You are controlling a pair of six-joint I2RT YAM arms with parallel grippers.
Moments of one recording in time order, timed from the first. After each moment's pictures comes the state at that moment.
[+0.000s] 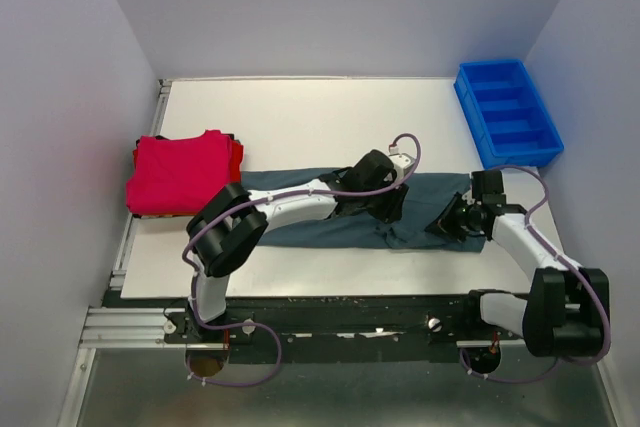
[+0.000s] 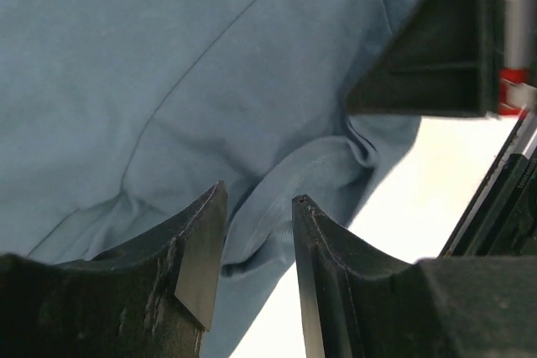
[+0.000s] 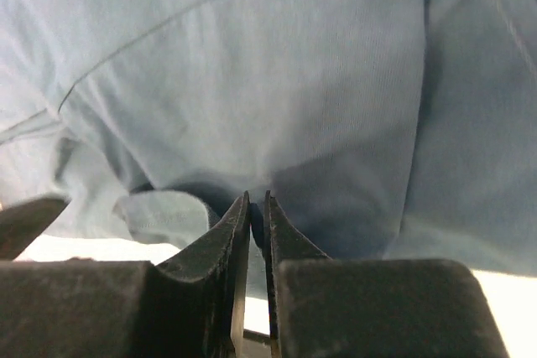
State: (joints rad) left arm -0.95 1.87 1.30 -0.09 0.20 -0.29; right arm -0.02 1.23 0.55 -0.41 -0.32 0.65
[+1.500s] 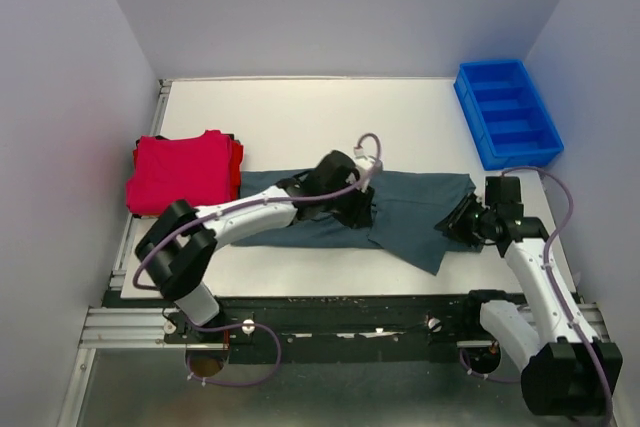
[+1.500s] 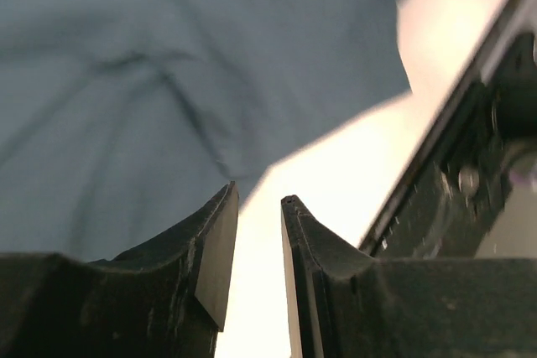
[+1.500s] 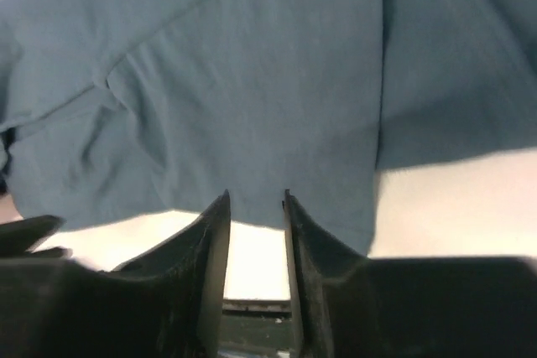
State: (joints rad) left arm -0.91 1.66 1.09 -0.18 0.35 -0.29; right arm -0.02 0.83 0.57 -0.73 -0.25 0.65
